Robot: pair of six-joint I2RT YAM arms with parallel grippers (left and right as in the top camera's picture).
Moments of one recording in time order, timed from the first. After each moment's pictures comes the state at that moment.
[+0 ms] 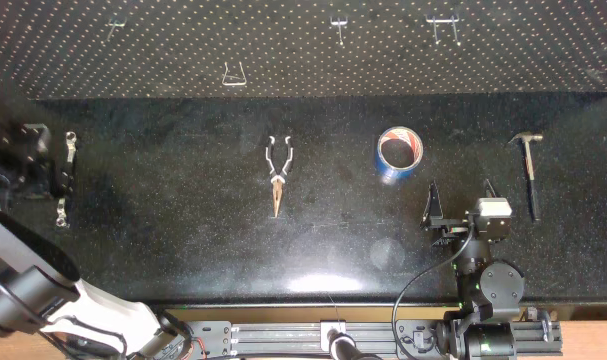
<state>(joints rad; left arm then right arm) 0.73 1.88 1.43 -1.07 0.00 0.65 0.02 0.01 0.01 -0.07 -0.02 0.03</state>
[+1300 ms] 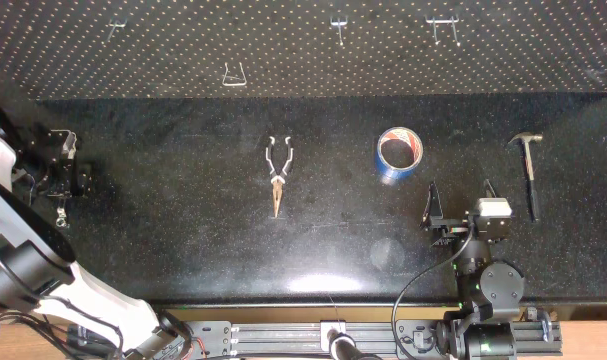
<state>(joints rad) 0.69 1.99 1.38 -0.93 -0.01 0.64 0.02 0.01 0.01 -0.07 -0.02 0.03</state>
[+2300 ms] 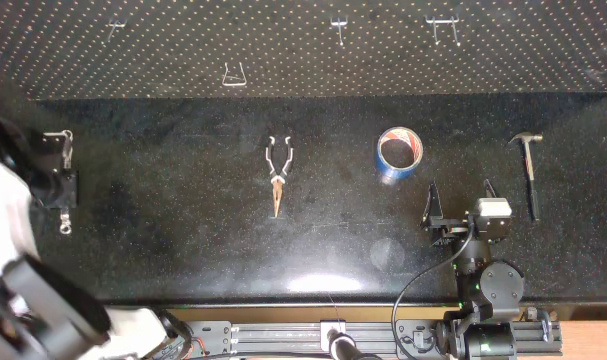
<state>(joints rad) 0.64 1.55 1.08 -0.83 0.00 0.58 0.02 0.01 0.01 -0.07 -0.02 0.03</state>
